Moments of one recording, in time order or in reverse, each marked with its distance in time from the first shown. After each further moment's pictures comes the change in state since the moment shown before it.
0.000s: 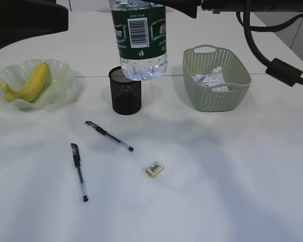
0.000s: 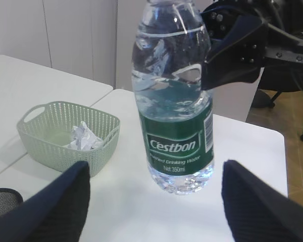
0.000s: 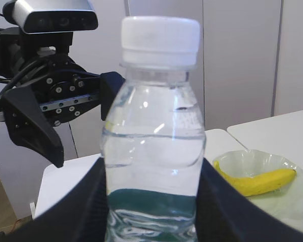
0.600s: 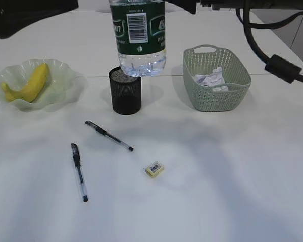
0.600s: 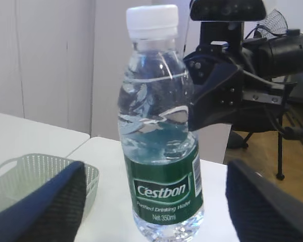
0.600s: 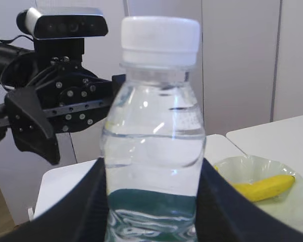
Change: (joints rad) left arm 0.000 0.103 0.004 -0.229 0.141 0.197; right arm 0.000 0.000 -0.004 0.015 0.000 -0.002
